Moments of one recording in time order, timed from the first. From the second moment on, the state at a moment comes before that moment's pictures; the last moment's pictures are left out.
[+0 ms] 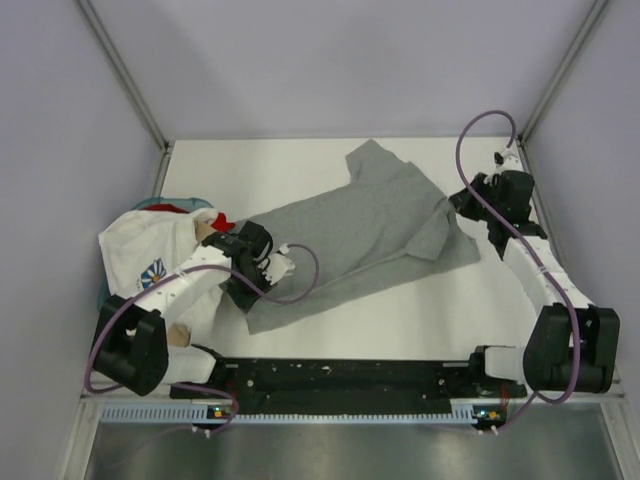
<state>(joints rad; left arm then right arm) -0.44 1.32 0.86 -1.03 0.10 0.47 -0.05 1.27 0.84 -0.05 -0.26 0.41</state>
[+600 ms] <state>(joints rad) -0.43 1.38 0.85 -0.93 -0.02 0.43 -0.05 1.42 0.93 0.01 -0.26 0.35</state>
